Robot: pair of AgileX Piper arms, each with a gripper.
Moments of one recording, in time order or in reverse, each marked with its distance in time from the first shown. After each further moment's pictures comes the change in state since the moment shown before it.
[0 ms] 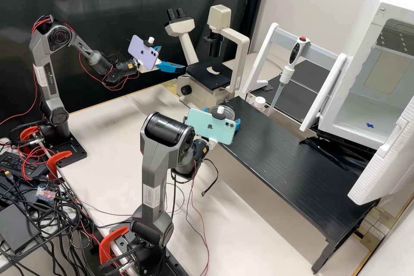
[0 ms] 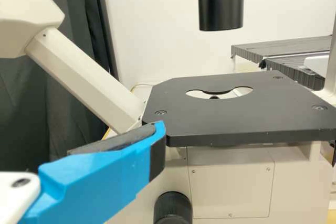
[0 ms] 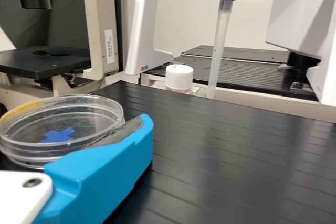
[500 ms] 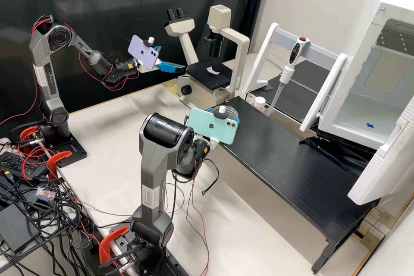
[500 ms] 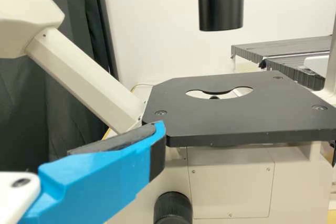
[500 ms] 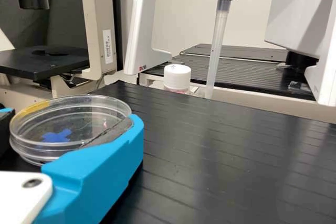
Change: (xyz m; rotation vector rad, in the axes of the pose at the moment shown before) left arm 0.000 0.000 0.000 0.000 0.000 0.000; right arm -0.001 0.006 0.000 0.000 -0.006 0.015
